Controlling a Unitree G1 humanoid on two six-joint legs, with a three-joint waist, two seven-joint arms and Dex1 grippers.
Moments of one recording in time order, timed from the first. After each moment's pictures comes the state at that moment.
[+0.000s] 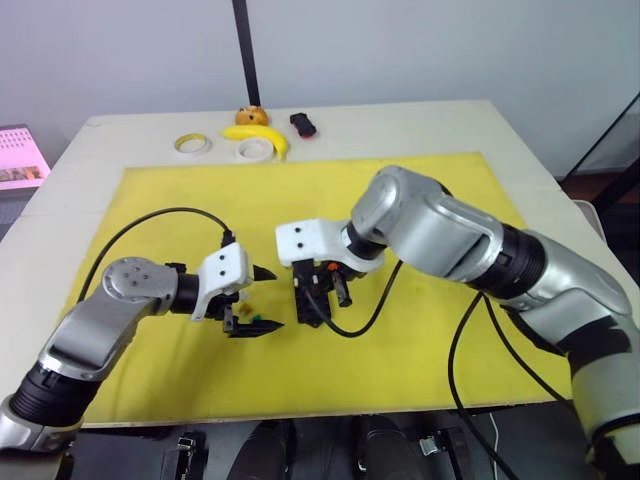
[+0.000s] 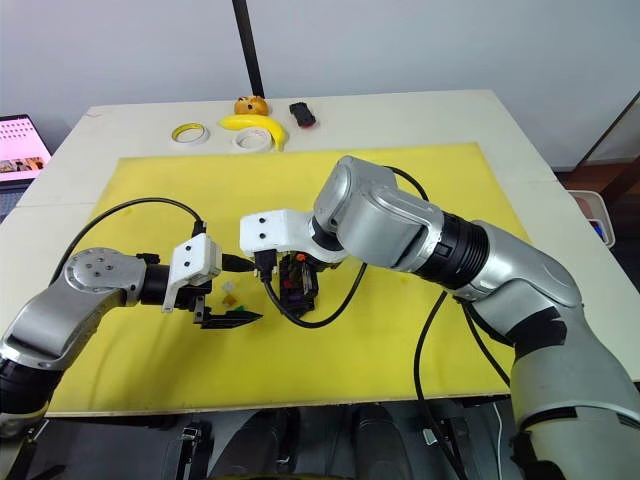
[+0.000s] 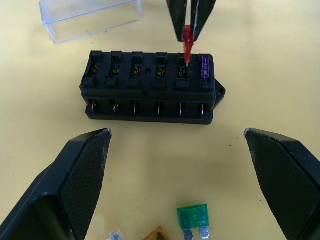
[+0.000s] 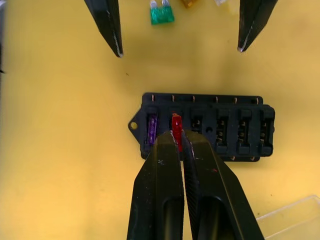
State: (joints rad) left arm -0.34 0.84 -0.13 -0.33 -0.36 0.51 -1.12; right arm -1.33 -0.57 0.89 -0.21 0.13 1.17 1.29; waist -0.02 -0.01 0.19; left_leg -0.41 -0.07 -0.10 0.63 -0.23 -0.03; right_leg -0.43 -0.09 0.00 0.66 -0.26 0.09
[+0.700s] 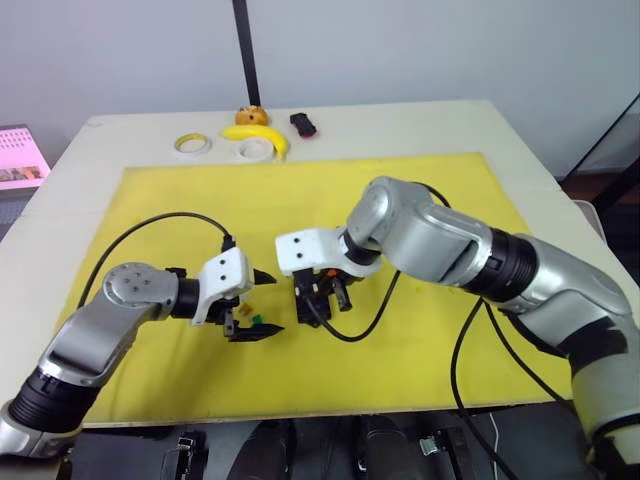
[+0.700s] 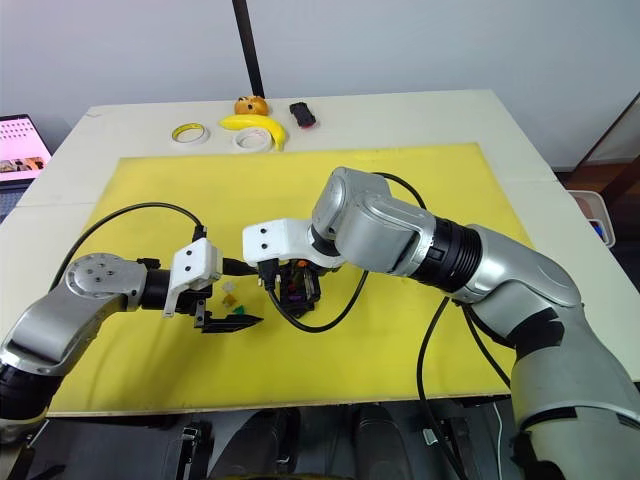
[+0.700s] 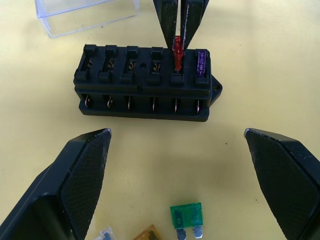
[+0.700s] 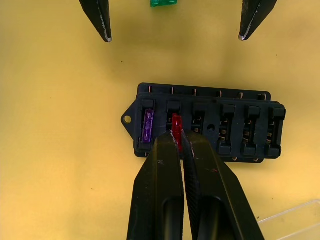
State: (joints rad) left arm -0.32 0.84 -0.13 -0.35 -0.36 0.51 -1.10; right arm -1.32 -0.57 0.93 -0.19 0.12 1.11 1.26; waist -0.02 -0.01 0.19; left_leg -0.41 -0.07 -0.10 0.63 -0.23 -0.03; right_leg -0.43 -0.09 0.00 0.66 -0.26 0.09
